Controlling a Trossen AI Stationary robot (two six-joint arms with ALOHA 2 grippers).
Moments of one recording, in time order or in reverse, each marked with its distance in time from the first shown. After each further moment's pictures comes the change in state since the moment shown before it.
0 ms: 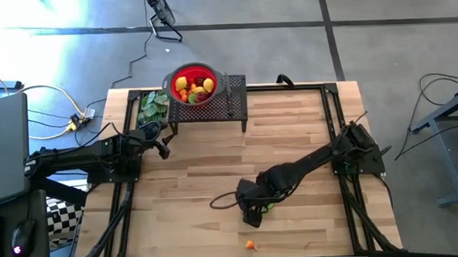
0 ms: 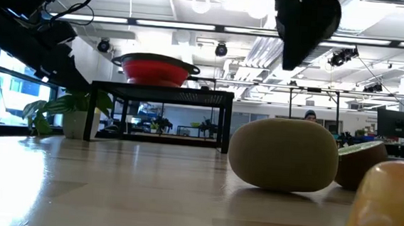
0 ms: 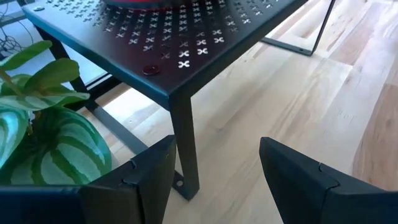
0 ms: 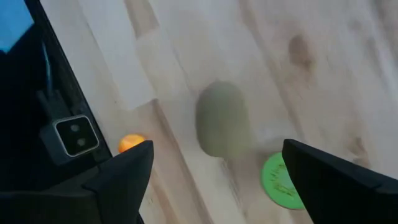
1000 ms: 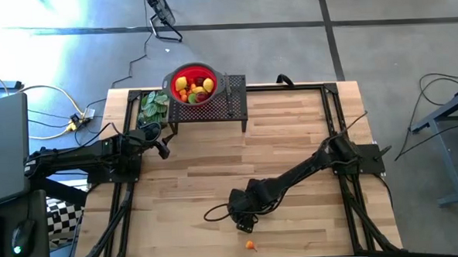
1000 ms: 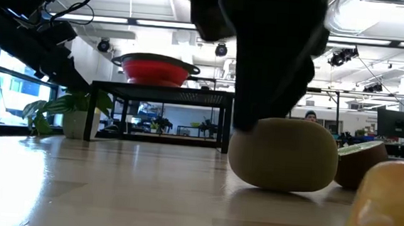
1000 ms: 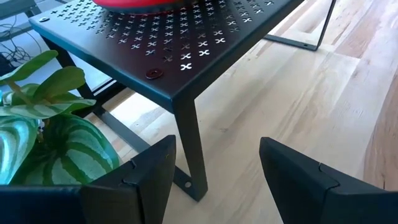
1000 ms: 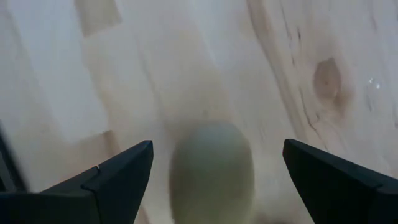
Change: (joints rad) left arm 0.000 0.000 0.000 -0.001 -0.016 0.053; right arm 0.017 0.195 0.001 0.139 0.084 -0.080
